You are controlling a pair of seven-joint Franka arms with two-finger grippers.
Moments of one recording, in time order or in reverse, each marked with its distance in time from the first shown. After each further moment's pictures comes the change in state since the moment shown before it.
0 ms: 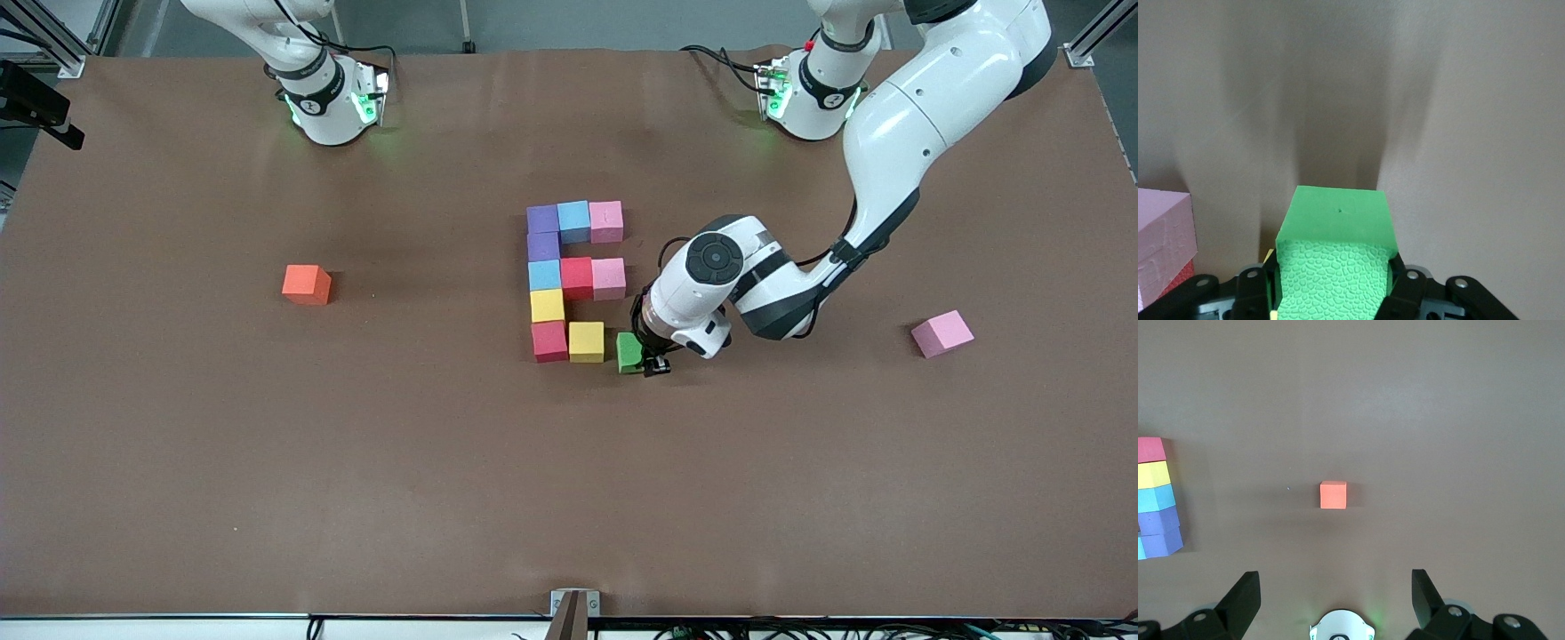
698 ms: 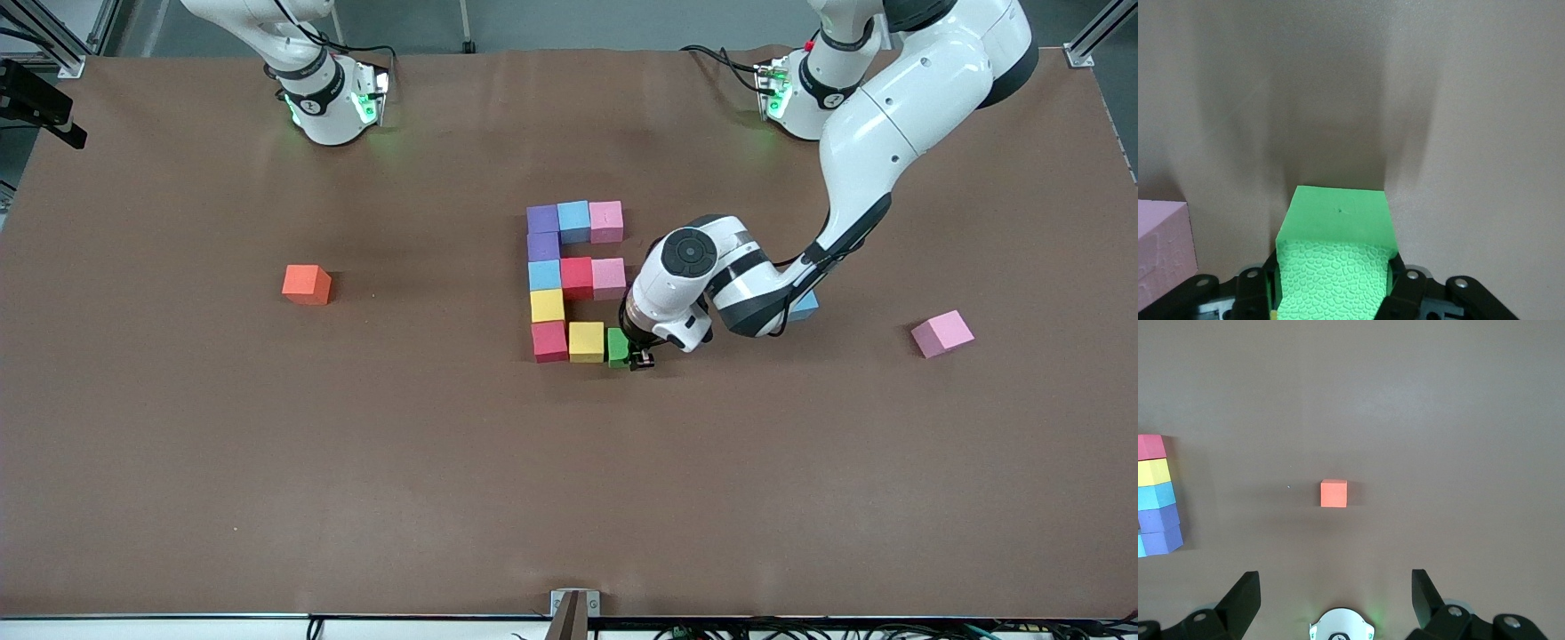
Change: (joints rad) left arm -0.075 0.018 0.058 -0.005 0.042 0.036 -0.025; right arm 0.000 0.000 0.003 0.000 0.000 -0.004 -0.002
